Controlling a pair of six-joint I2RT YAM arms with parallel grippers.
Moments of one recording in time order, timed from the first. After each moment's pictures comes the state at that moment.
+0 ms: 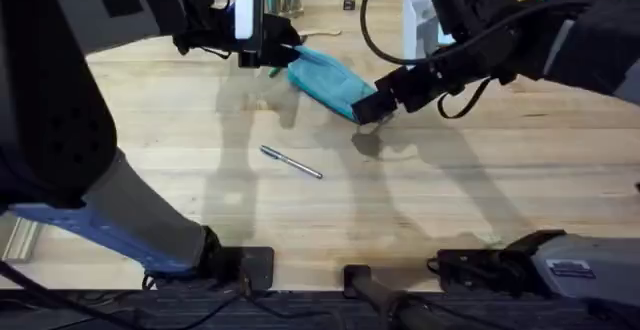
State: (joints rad) left arm 0.03 1.83 1.18 -0.43 0.89 1.70; right arm 0.40 1.50 1.04 -0.68 -0.34 -0.09
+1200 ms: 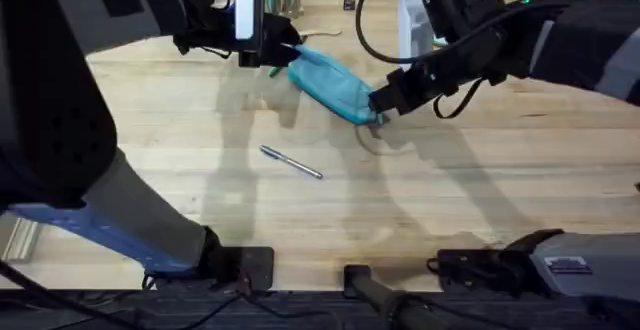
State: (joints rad) left arm 0.03 1.83 1.18 -0.42 0.89 1.70; right arm 0.40 1.54 1.04 -0.66 -0.31 -0.07
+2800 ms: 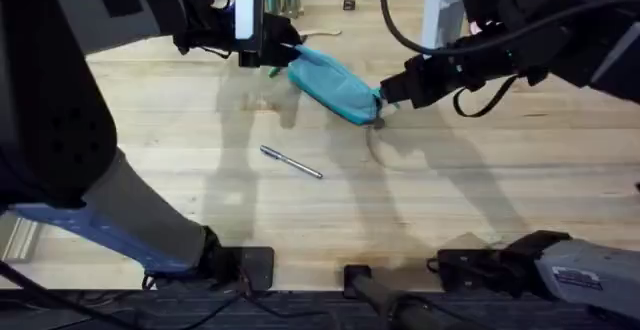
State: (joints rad) left arm 0.03 1.83 1.18 -0.42 0.89 1.70; right arm 0.40 1.37 1.04 -0.71 -0.29 -0.04
